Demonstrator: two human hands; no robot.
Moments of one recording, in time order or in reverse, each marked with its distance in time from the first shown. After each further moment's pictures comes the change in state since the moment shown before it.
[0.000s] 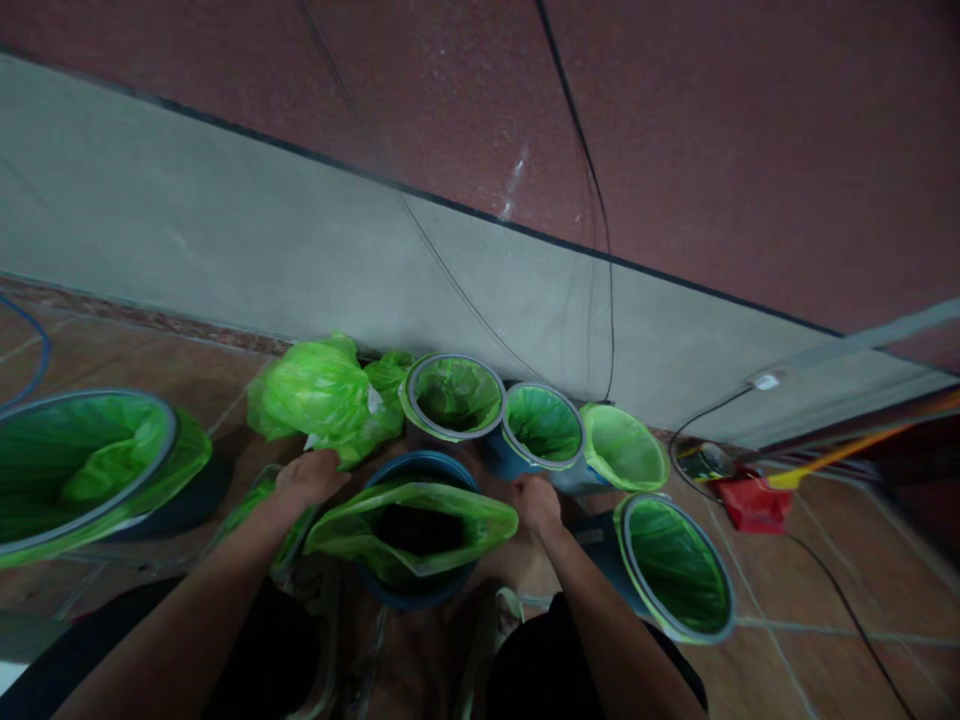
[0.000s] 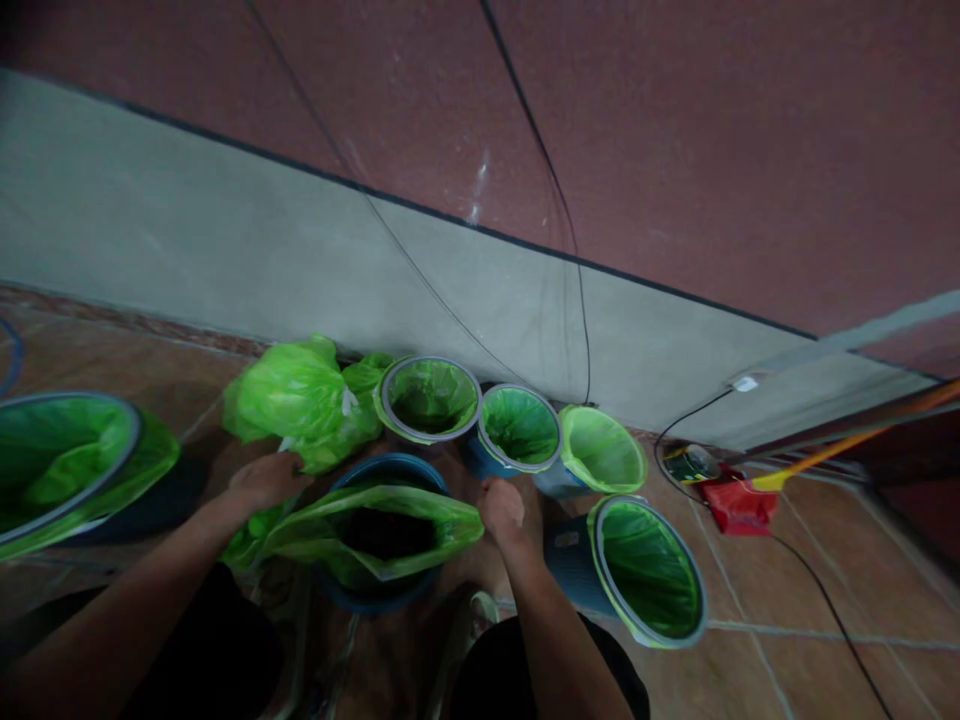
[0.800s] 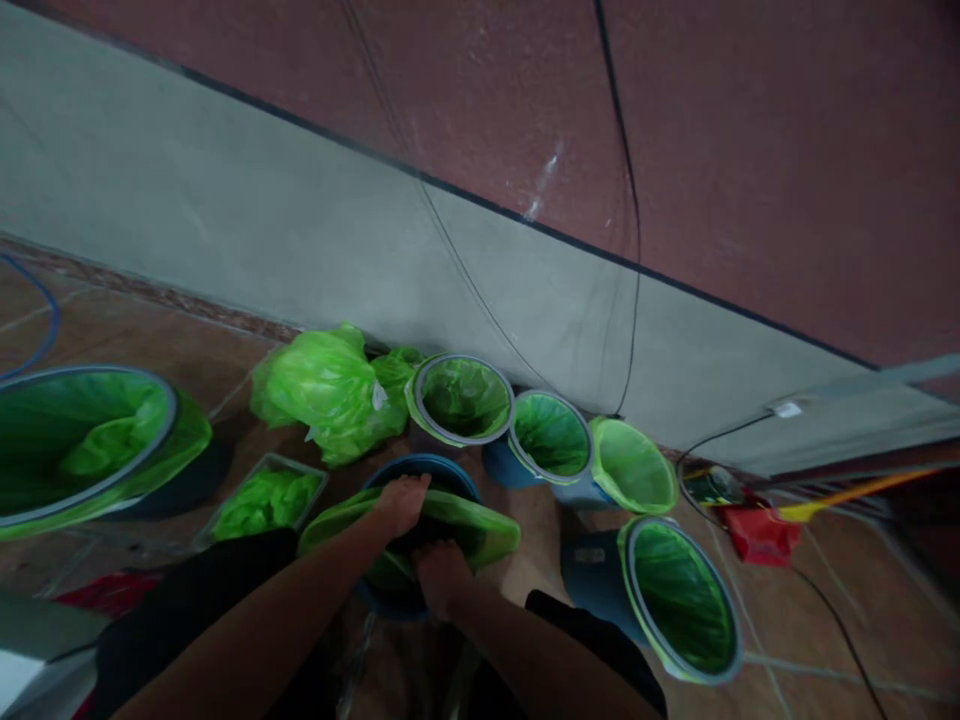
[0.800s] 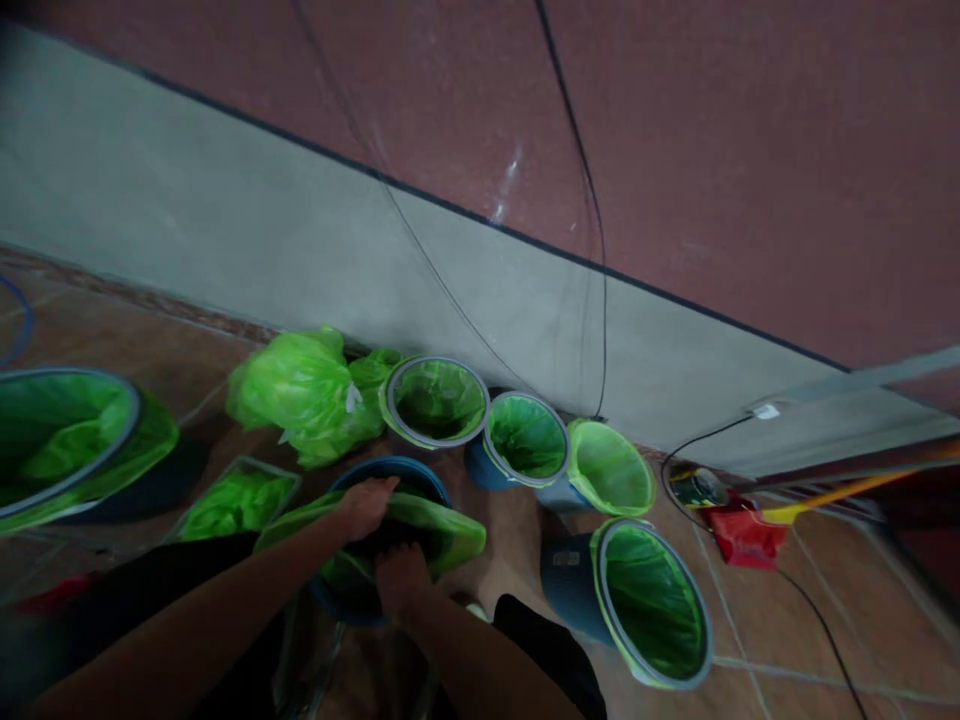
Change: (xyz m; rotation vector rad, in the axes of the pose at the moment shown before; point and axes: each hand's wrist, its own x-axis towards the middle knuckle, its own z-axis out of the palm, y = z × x) left_hand -0.010 0.116 0.072 -0.049 -0.045 0.406; right_hand -0.077 -0.103 0.086 -0.308 -0.352 -0.775
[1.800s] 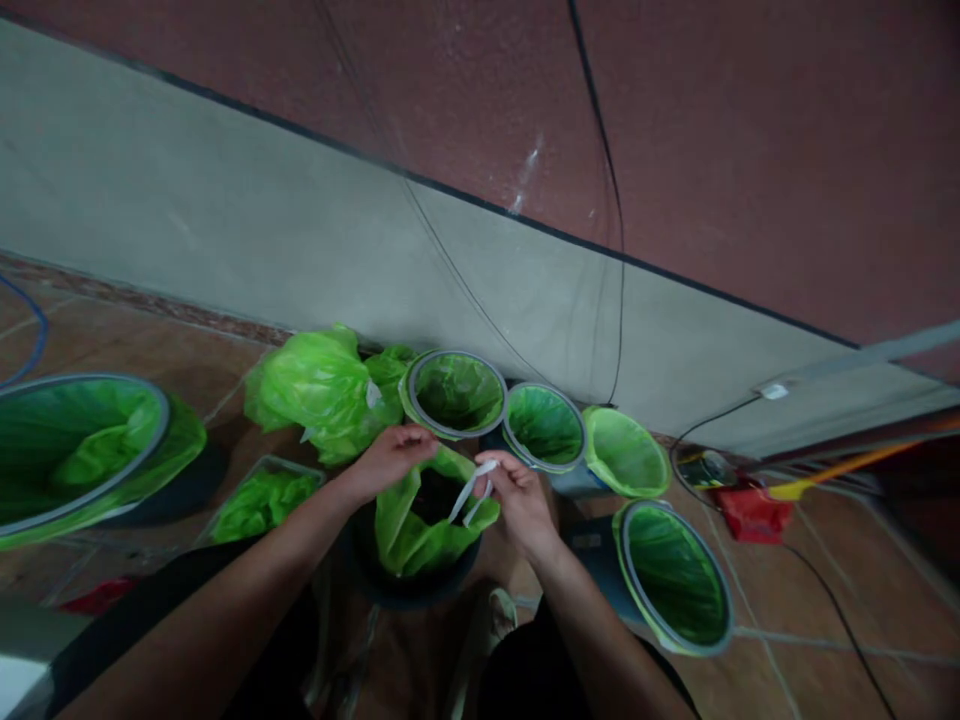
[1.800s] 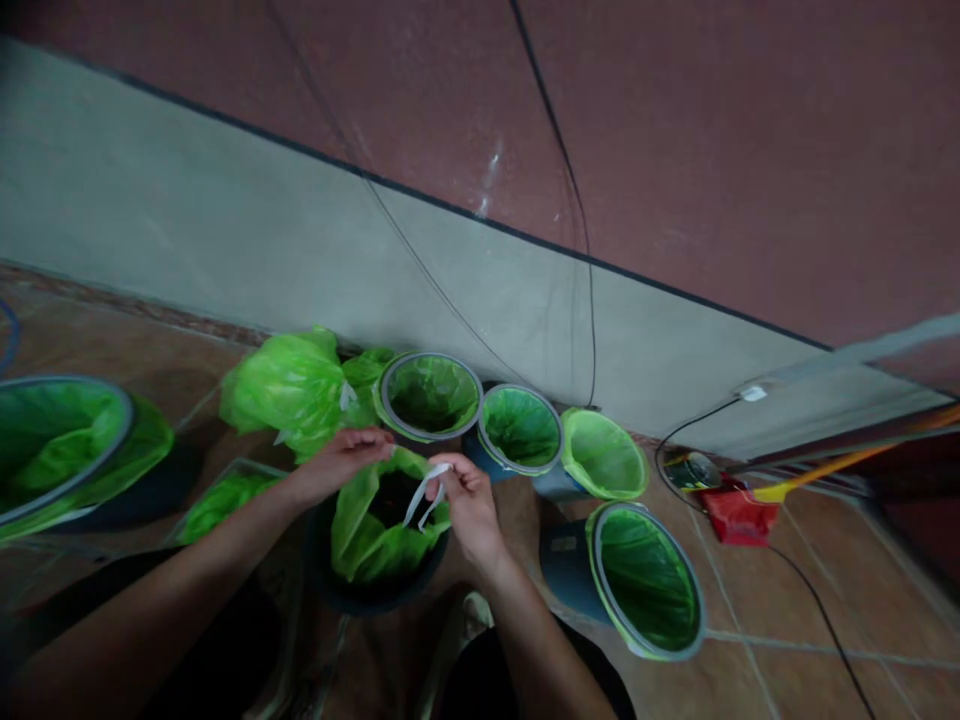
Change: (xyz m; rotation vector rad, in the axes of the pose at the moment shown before) left_hand -0.021 0.023 -0.104 -0.880 0.236 0.174; right_hand -0.069 0.050 -0.122 1.464 0.898 0.107
